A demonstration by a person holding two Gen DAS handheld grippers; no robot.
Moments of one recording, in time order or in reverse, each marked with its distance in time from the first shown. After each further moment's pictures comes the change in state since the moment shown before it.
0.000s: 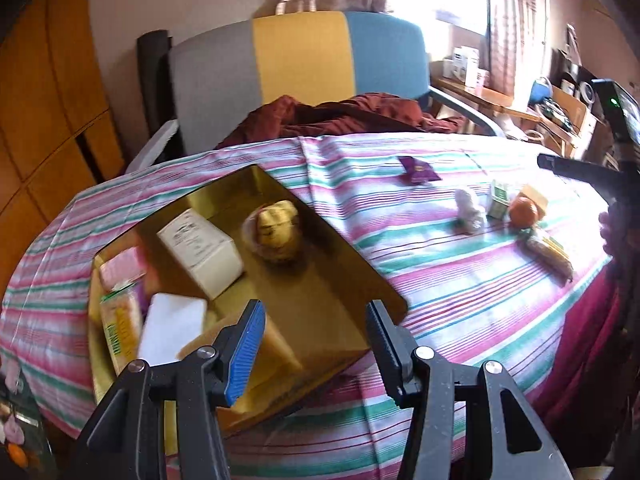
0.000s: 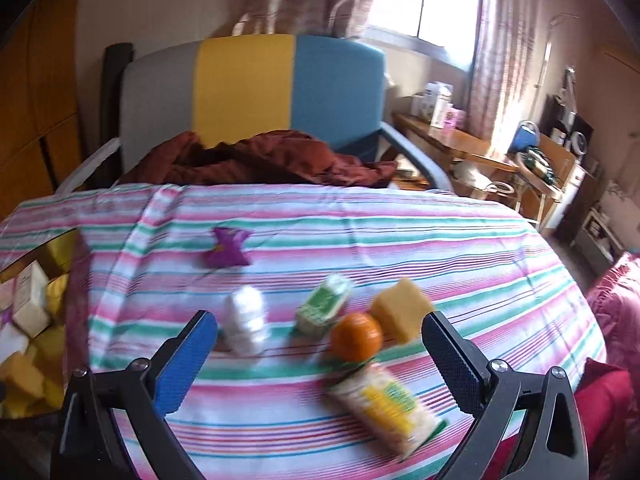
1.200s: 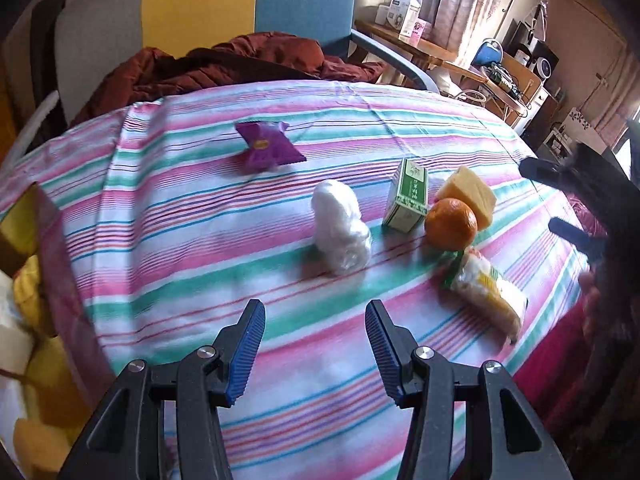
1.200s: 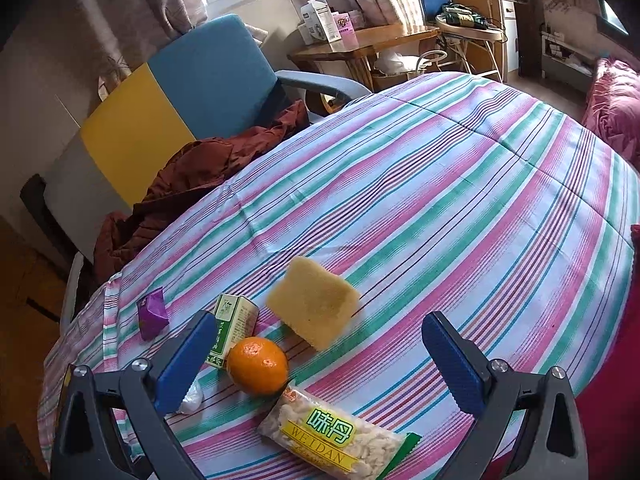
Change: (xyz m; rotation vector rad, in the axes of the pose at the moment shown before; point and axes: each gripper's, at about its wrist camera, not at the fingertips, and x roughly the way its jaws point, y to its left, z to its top) left arm 0.129 -0.138 0.078 0.018 0.229 -0.296; right arm 0.070 -0.139 -0.012 0.559 0.174 0.096
